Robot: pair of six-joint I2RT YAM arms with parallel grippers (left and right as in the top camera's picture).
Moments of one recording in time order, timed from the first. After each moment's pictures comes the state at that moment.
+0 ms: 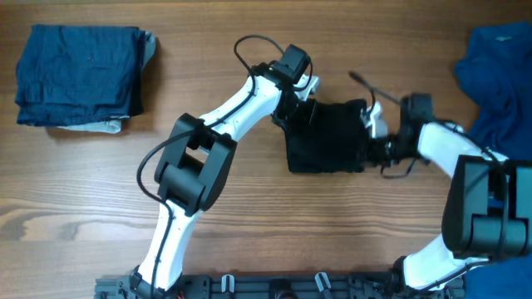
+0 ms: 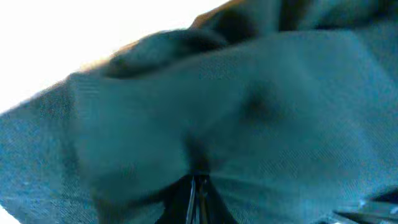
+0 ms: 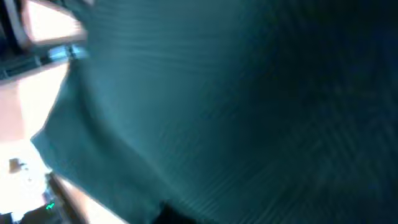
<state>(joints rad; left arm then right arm) -0.59 2.32 1.80 -0.79 0.48 -0.30 -0.10 1.80 0.87 -0.55 -0.76 -0.06</state>
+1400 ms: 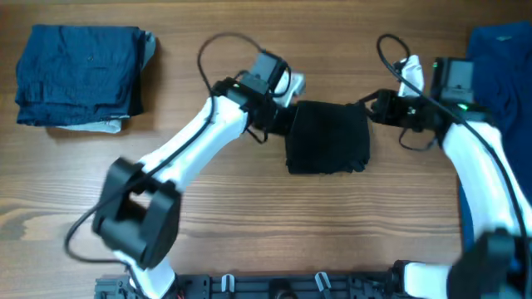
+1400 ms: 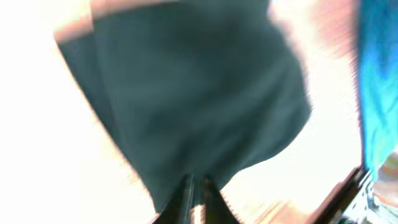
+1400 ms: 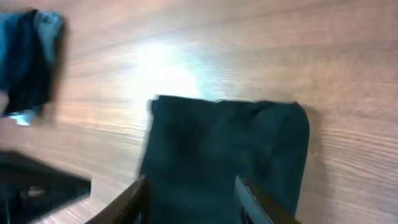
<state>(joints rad) -0.56 1.88 1.44 -0.69 0.44 -0.26 -0.11 1.49 1.08 -0.62 -0.58 0.08</state>
